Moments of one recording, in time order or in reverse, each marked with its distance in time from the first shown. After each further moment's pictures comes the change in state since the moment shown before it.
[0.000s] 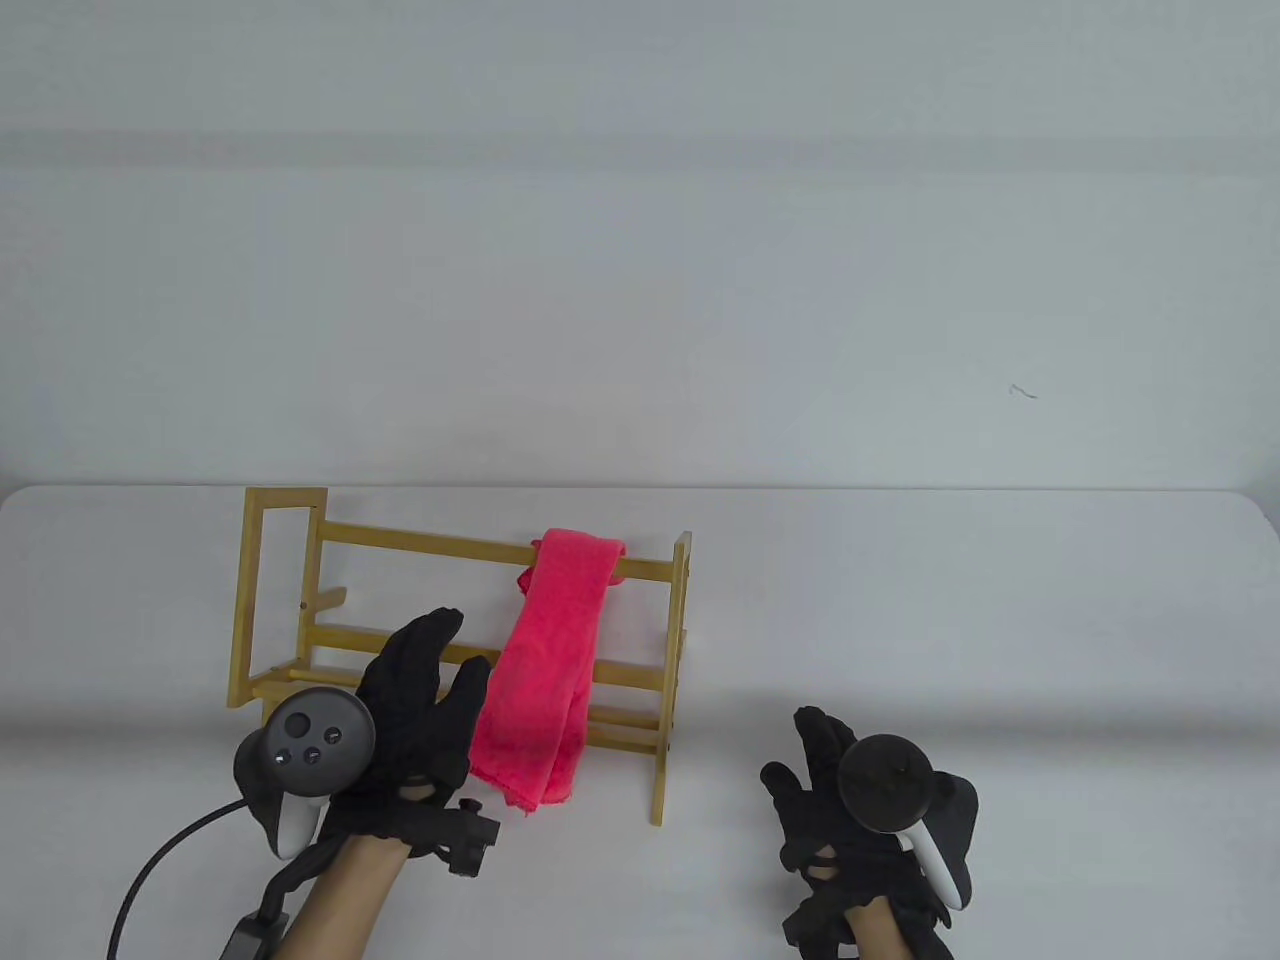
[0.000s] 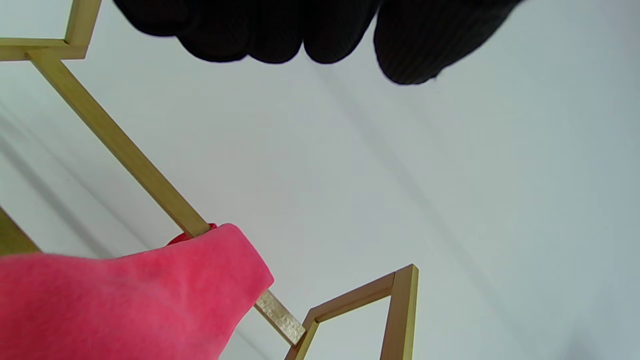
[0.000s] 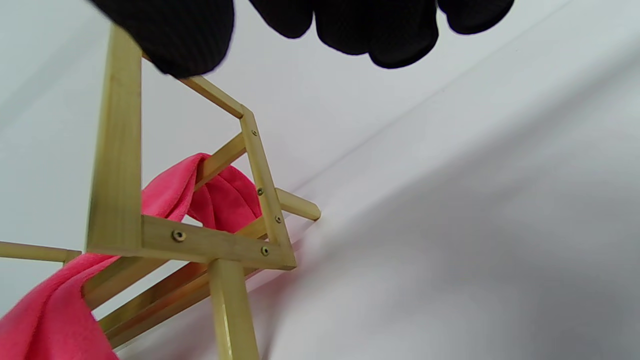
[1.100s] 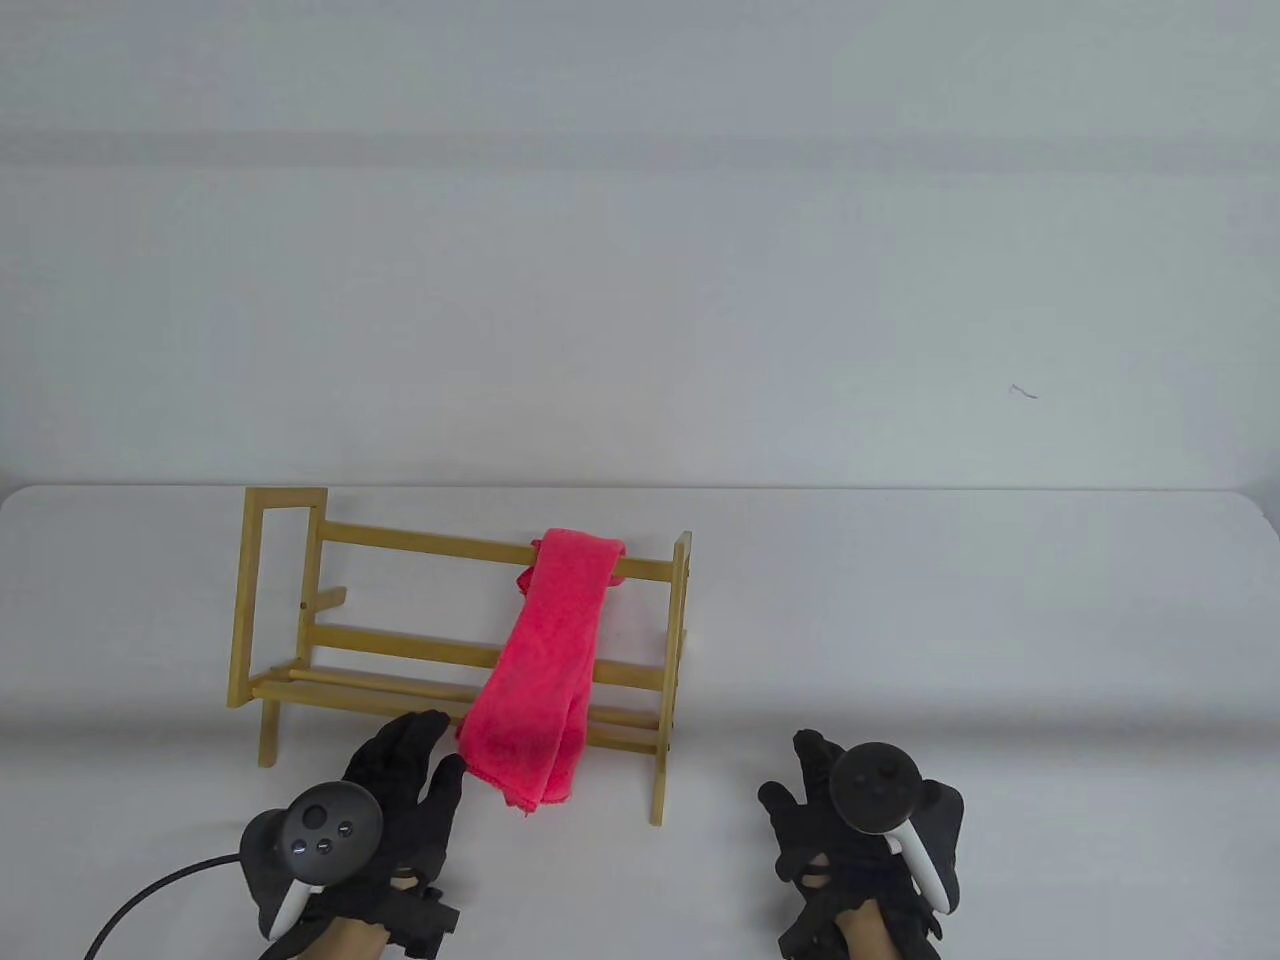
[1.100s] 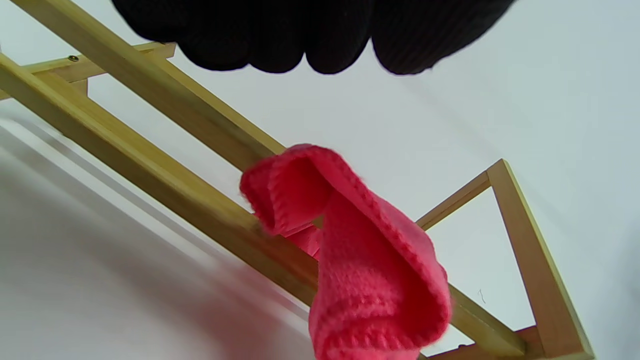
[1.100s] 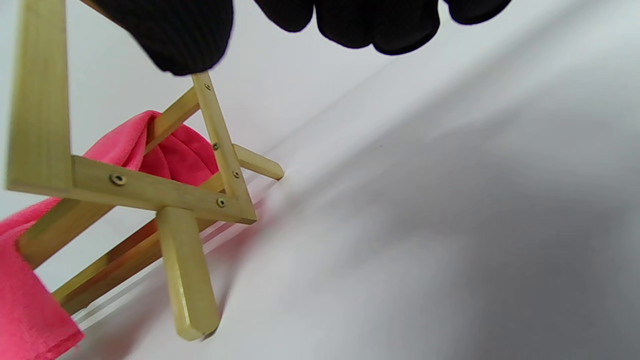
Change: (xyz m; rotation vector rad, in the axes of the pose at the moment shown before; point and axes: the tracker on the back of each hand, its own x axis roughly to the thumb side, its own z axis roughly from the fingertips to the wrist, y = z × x) left_hand -0.069 -0.028 0.046 -0.080 0.009 -0.219; right_hand -0.016 0.019 -0.003 0.086 0.103 0.005
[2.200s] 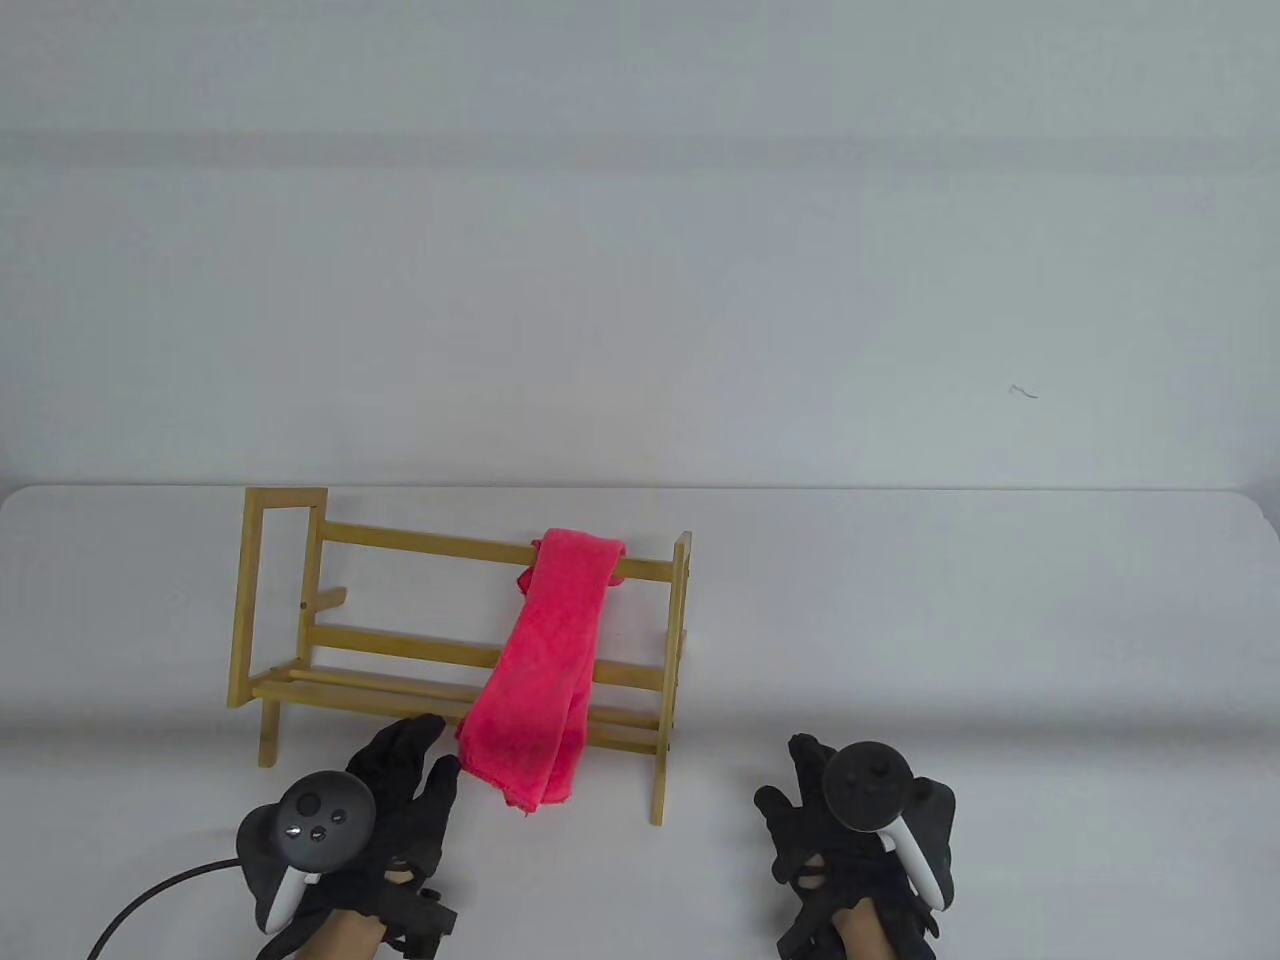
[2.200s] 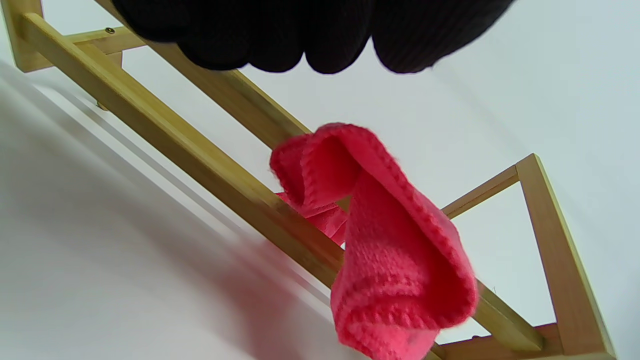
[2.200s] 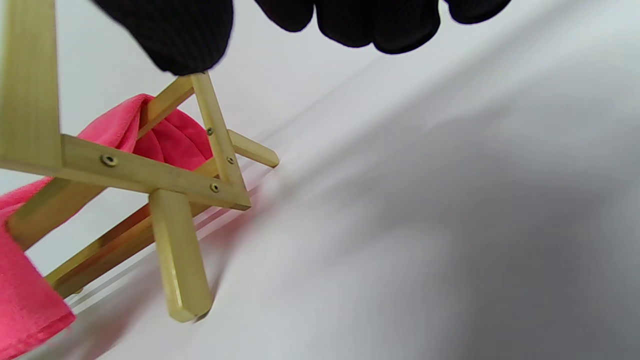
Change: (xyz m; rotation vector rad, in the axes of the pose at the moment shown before) left_hand -0.011 -0.003 -0.002 -0.048 0.070 0.046; right_hand 0.000 0.006 -0.003 0.027 0.008 0.021
